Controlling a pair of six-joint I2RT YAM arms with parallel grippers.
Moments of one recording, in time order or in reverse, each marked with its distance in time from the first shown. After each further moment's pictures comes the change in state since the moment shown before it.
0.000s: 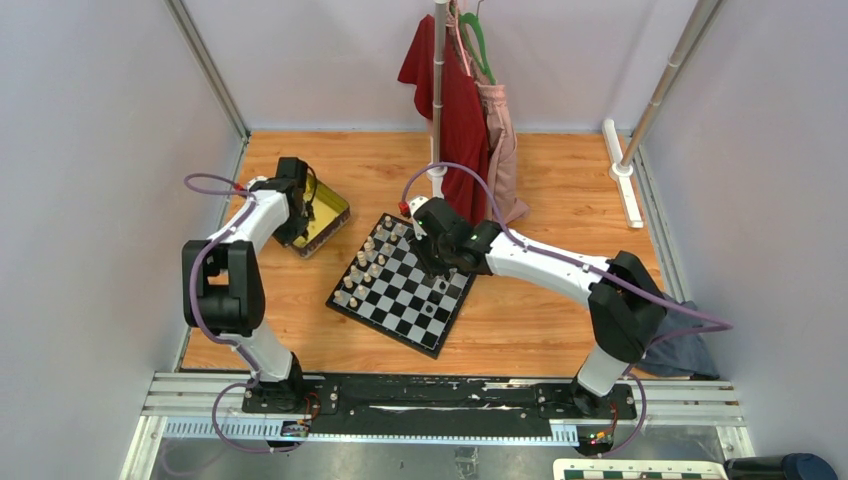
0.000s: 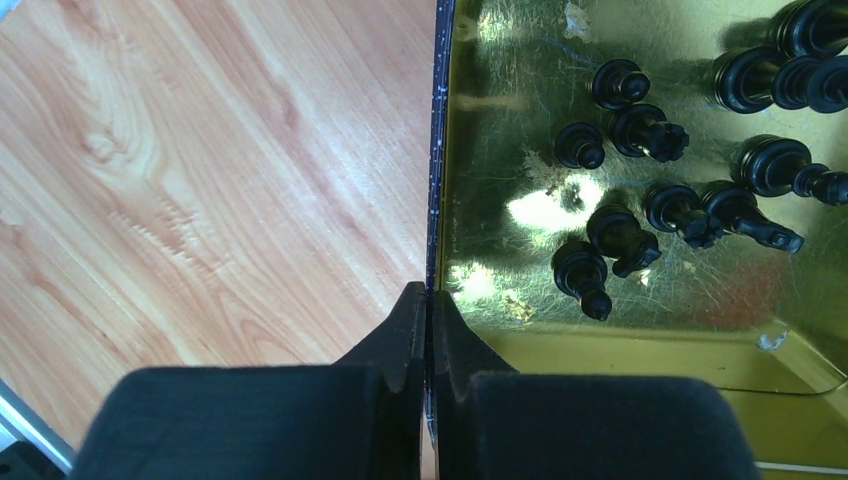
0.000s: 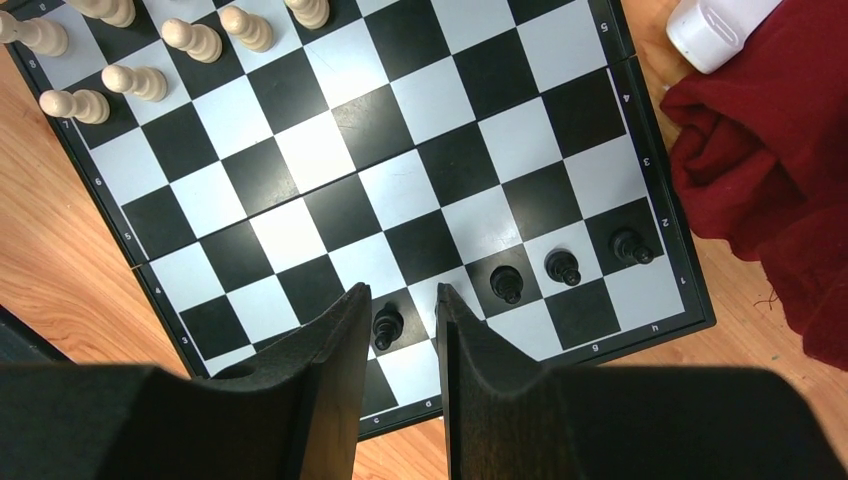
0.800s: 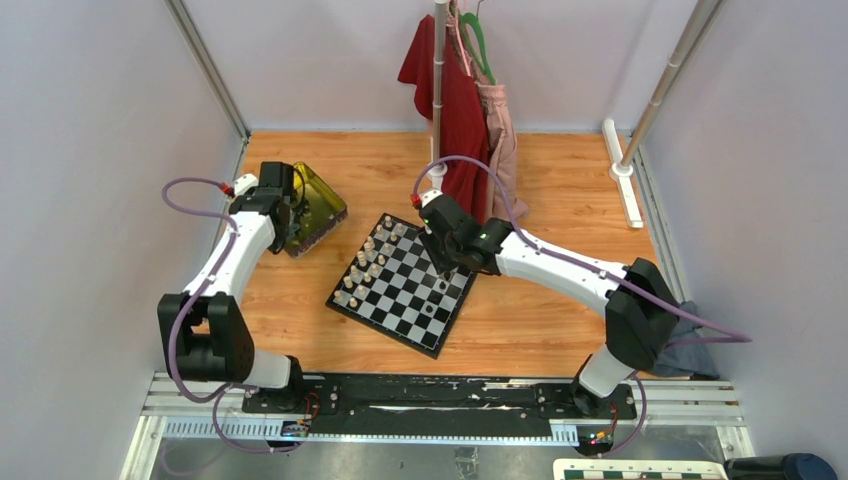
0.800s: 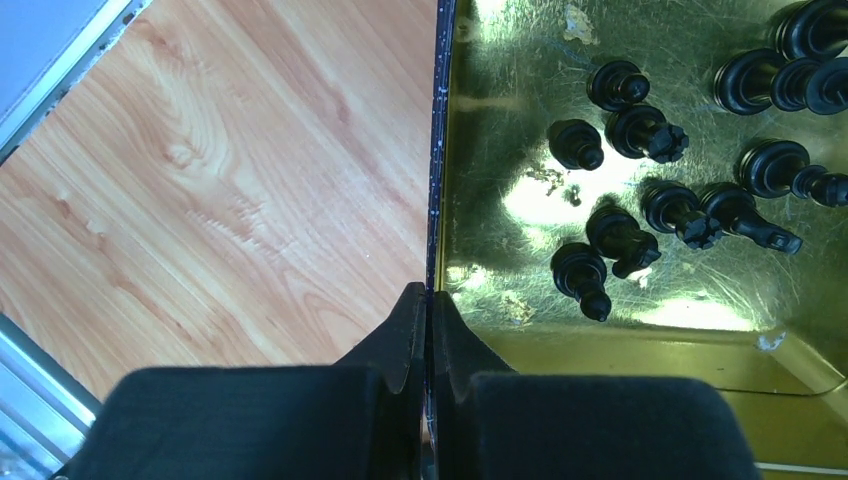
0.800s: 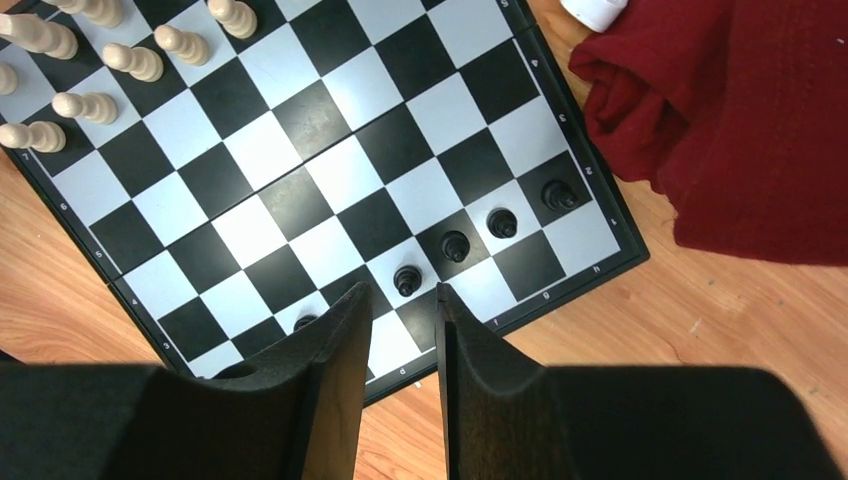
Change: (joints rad) left arm 0.003 -0.279 -0.094 -0.012 0.002 0.103; right arm 0.000 -0.064 0.004 -0.070 0.116 0.069
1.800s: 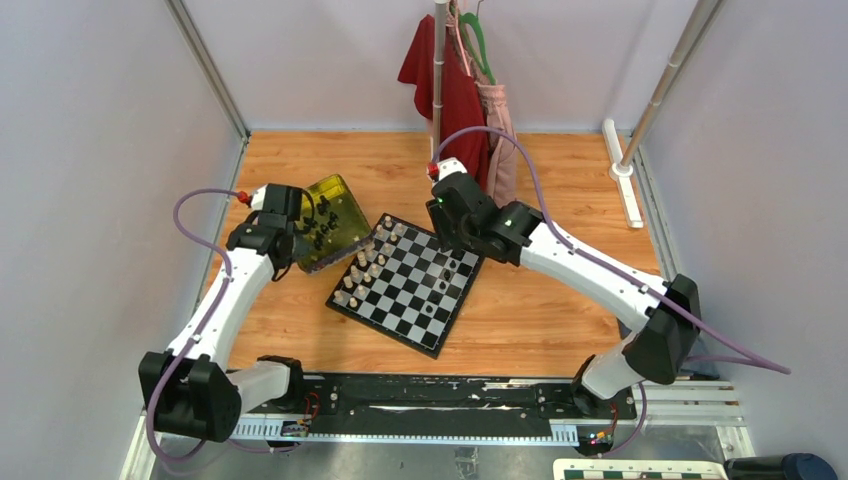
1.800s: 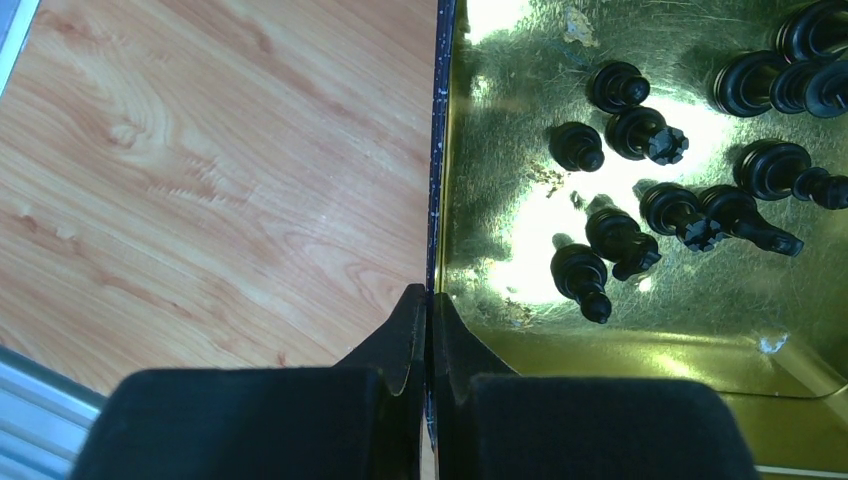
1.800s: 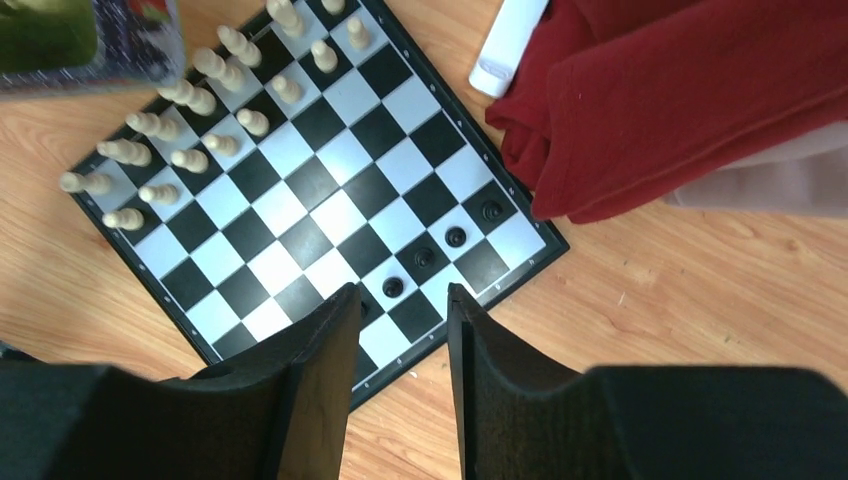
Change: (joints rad) left arm -0.118 -0.267 -0.147 -0.013 0.130 0.154; right arm -0.006 -0.108 0.148 -0.150 0.125 0.079
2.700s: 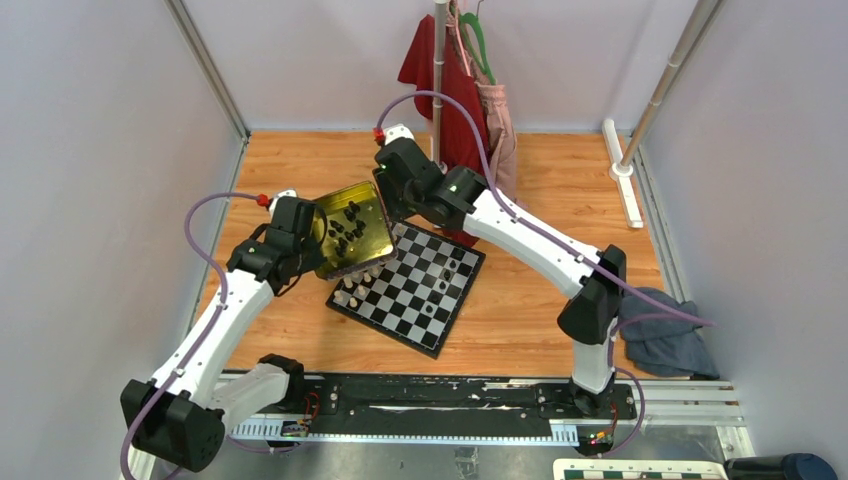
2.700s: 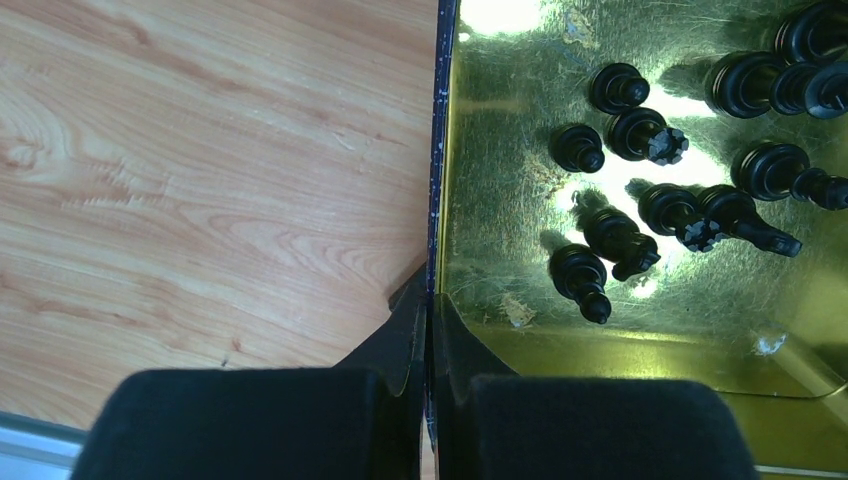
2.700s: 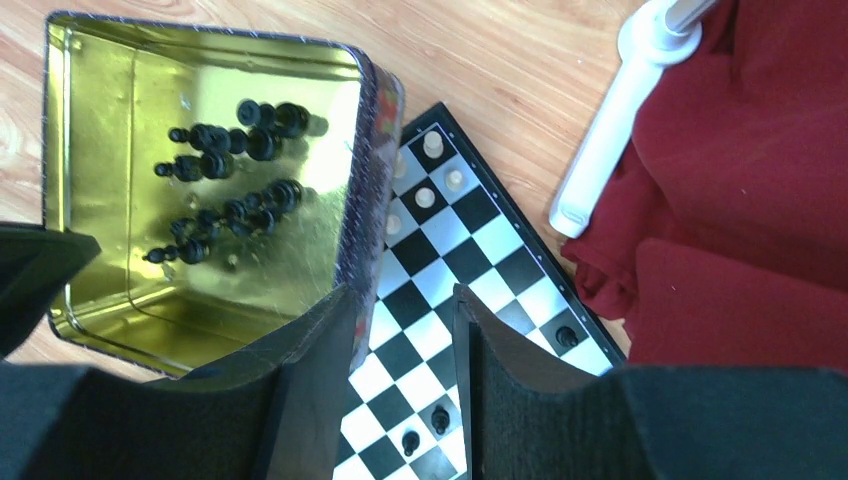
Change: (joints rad) left arm -0.163 -0.136 -0.038 -0.010 0.068 0.029; right arm 0.061 0.359 0.551 -0.109 0.024 0.008
